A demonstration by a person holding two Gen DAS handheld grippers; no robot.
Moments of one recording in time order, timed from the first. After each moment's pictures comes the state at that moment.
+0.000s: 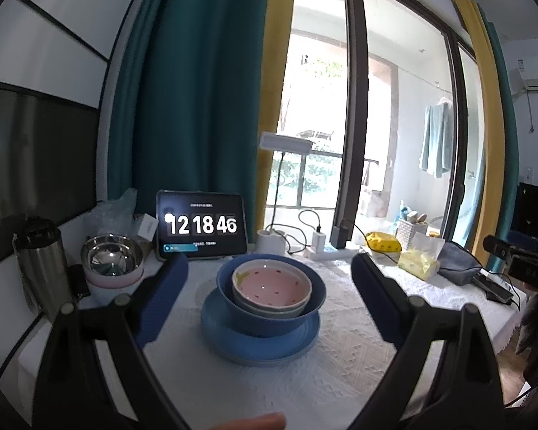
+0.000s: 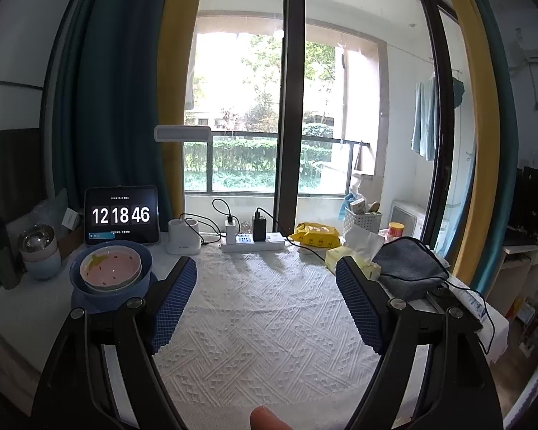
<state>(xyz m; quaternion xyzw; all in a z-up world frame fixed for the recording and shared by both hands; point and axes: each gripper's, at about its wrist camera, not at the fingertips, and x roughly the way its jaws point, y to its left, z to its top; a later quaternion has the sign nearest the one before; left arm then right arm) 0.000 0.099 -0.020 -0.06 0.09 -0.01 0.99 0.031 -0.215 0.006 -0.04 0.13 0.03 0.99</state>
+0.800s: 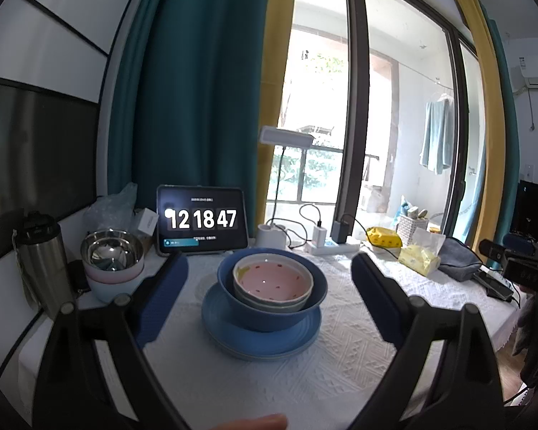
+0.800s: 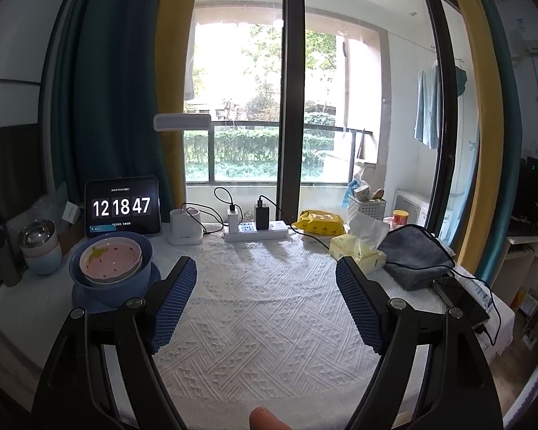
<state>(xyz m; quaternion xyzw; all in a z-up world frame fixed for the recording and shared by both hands) 0.002 0.098 -0.022 -0.06 0.10 -0.01 0.99 0.039 -0.217 -0.002 -0.04 0.15 0.04 0.99</state>
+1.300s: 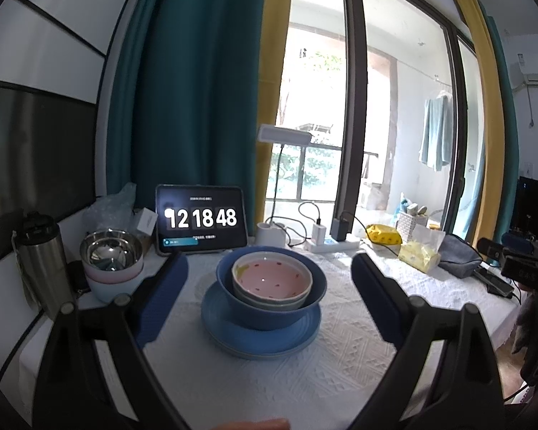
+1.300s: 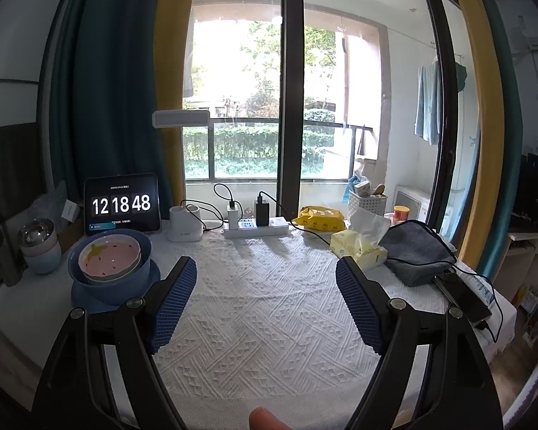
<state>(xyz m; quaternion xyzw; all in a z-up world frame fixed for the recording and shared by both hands) 0.001 0.097 -0.024 -0.05 0.10 -0.01 0.99 0.042 -0.217 -0.004 -0.03 0.16 0.04 0.99</state>
